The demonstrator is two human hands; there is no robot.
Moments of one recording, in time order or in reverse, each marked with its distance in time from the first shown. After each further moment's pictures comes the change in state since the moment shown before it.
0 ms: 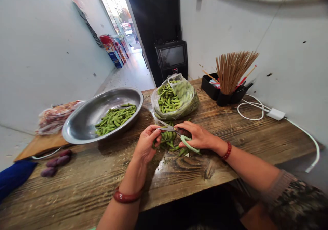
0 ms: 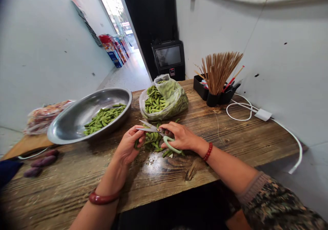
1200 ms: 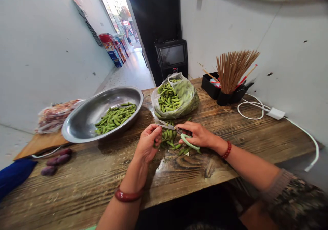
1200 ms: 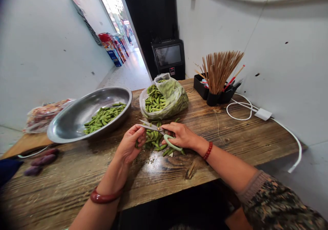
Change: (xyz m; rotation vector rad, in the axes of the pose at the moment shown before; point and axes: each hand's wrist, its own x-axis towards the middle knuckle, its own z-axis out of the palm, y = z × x) left_hand -0.001 -0.004 0.003 -0.027 0.016 0.005; right_hand -0.001 0.006 0.006 0.051 0.052 -0.009
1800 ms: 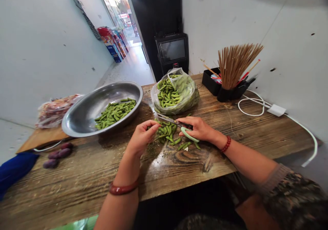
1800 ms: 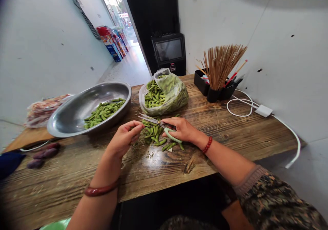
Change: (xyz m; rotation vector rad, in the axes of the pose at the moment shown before) left_hand 0.001 0.016 -0.020 0.473 -0.048 0.029; right_hand 0.002 0.001 -0.006 -0.021 0.022 0.059
